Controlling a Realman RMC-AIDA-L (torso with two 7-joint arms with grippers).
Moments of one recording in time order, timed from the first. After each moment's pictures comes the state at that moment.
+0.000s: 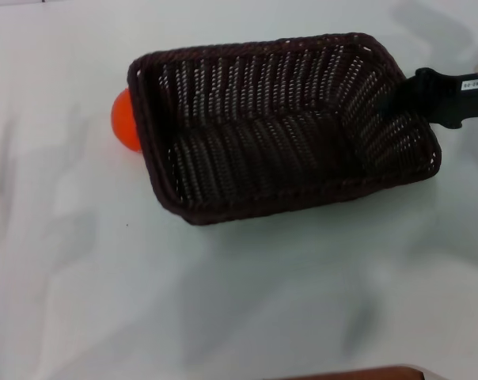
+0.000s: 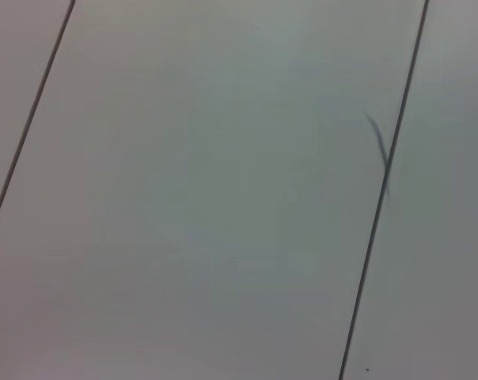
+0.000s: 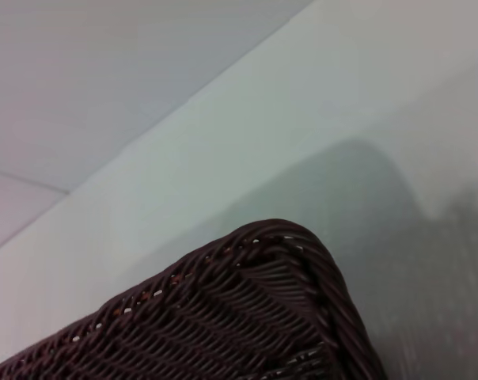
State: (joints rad) left arm -0.16 -2.17 -2.35 0.00 0.62 -1.58 2.70; right arm 0.47 2.10 -0.76 -1.01 0.84 1.41 2.78
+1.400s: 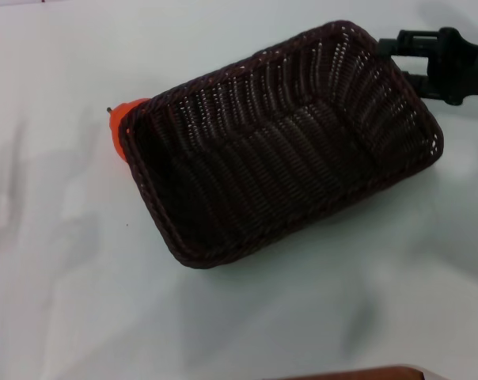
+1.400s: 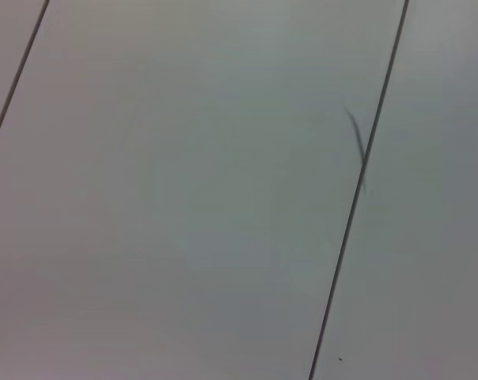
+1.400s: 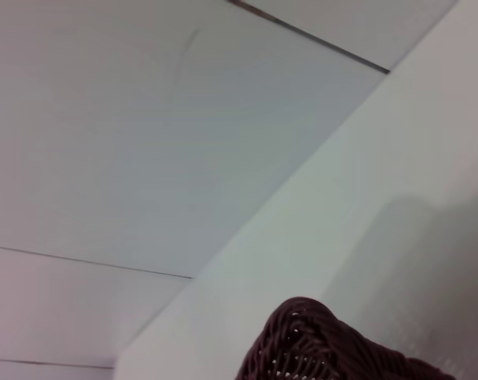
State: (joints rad) left arm -0.15 -2.17 -2.31 0.01 0.62 -1.60 2.69; right arm 0.40 2.09 -0.73 -1.00 1.10 1.41 2.77
